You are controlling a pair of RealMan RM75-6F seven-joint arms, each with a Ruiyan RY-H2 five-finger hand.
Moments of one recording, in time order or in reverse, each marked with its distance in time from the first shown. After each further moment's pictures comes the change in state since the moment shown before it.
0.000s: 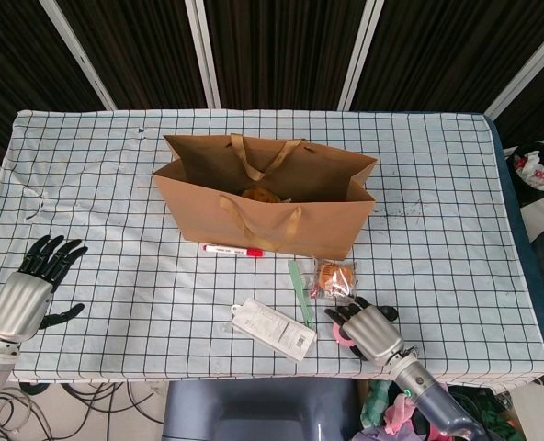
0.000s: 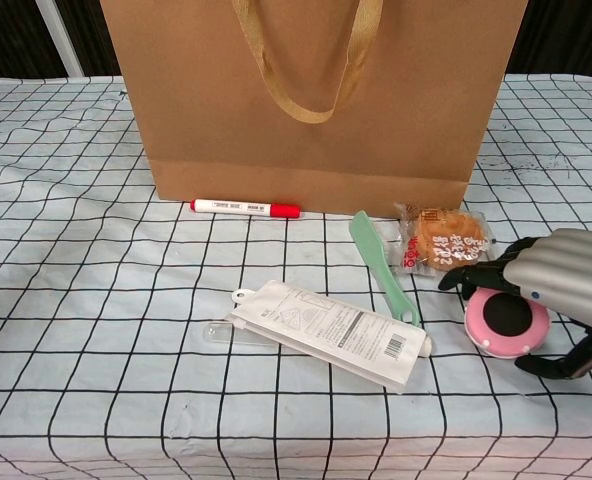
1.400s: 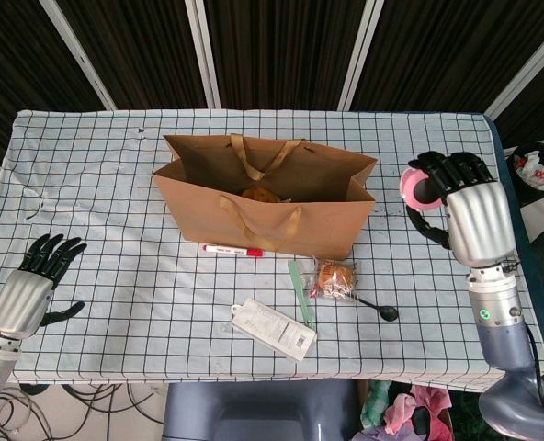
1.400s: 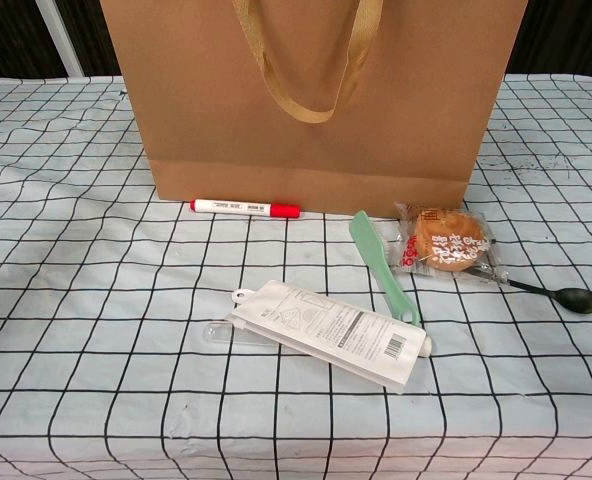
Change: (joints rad) left arm 0.009 0.000 -0.030 -0.008 -0.013 -0.046 -0.001; right arm 0.052 0.299 0.473 -0.151 0.108 0.401 0.271
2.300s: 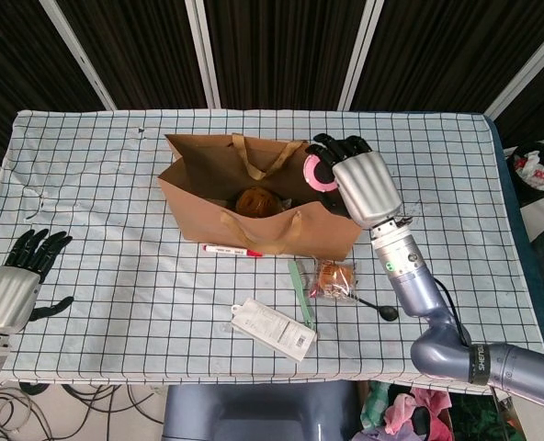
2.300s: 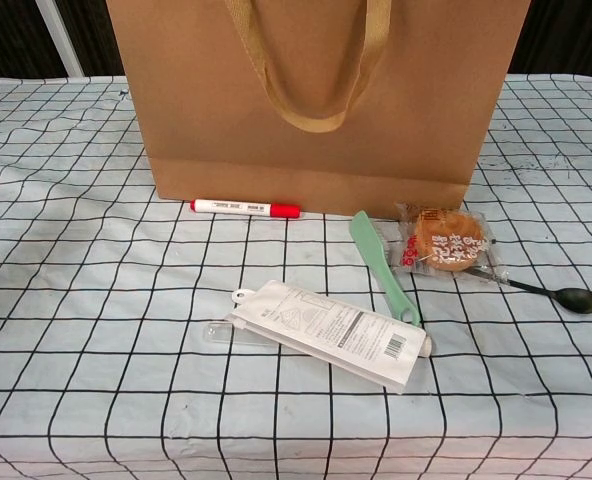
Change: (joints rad) left arm 0.010 0.019 -0.023 0.005 -0.043 -0.012 -0.012; right arm 0.346 -0.187 0.027 0.117 0.290 -0.295 -0.177
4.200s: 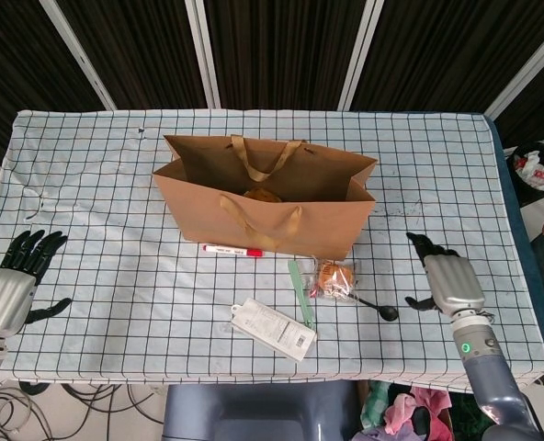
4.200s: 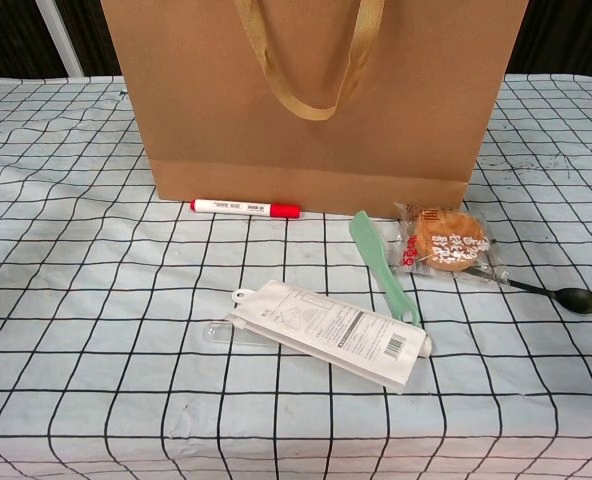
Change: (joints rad) left arm 0.015 0.016 -0.006 -0.019 0.013 0.008 -0.002; right arm -0.313 0.265 -0.287 -0.410 0.327 0.077 -0.115
